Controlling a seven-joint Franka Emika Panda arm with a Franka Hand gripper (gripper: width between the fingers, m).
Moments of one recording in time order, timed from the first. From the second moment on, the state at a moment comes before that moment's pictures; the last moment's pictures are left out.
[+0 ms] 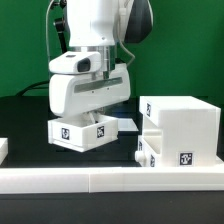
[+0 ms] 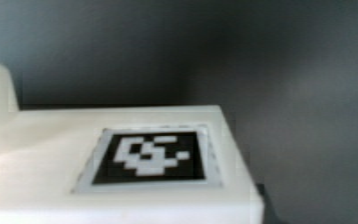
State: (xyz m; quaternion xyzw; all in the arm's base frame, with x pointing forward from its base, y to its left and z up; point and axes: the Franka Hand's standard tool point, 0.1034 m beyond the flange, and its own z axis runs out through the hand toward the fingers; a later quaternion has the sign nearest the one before) arm 0.466 -0.037 0.035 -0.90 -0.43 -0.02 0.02
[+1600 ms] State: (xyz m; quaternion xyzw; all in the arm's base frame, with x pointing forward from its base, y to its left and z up) arm 0.532 -0.053 0.058 -0.73 -0.69 -0.01 -0.01
